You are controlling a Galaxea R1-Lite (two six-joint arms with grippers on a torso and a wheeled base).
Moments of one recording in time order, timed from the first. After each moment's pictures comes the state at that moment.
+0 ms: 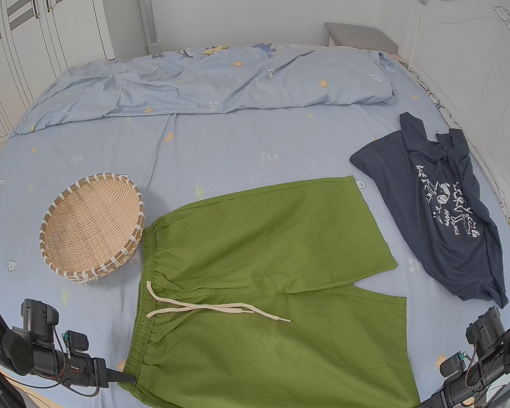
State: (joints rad) left arm 0.16 1.81 -0.02 -0.60 -0.70 -0.07; right arm 0.25 1.57 -0.02 -0.17 0.58 0.05
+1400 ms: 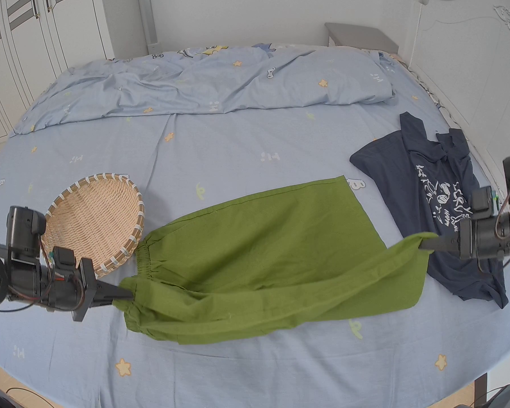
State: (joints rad) left arm 0.02 1.54 -0.59 -0.08 -0.68 -0.61; right arm 0.11 1.45 -0.84 0.12 0.58 0.14
